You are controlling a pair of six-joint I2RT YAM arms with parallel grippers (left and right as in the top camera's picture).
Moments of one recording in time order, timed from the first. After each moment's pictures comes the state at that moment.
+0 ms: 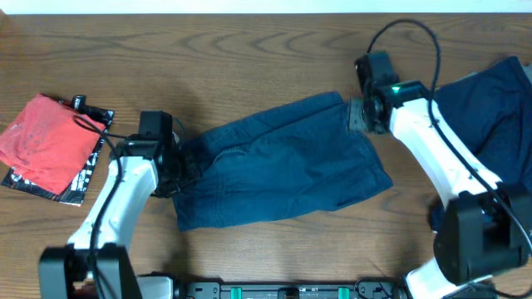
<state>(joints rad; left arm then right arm) -0.01 1.46 0.85 -0.81 0.19 -0.44 0.26 1.75 1.34 -0.79 0.16 0.33</state>
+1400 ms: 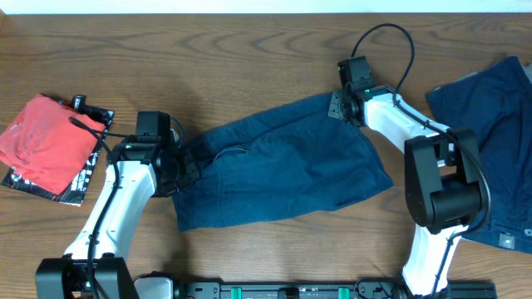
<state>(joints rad) -0.01 1.42 0.85 -0.82 0.20 -0.43 0.26 2.07 1.34 -0.40 0.08 0.49</state>
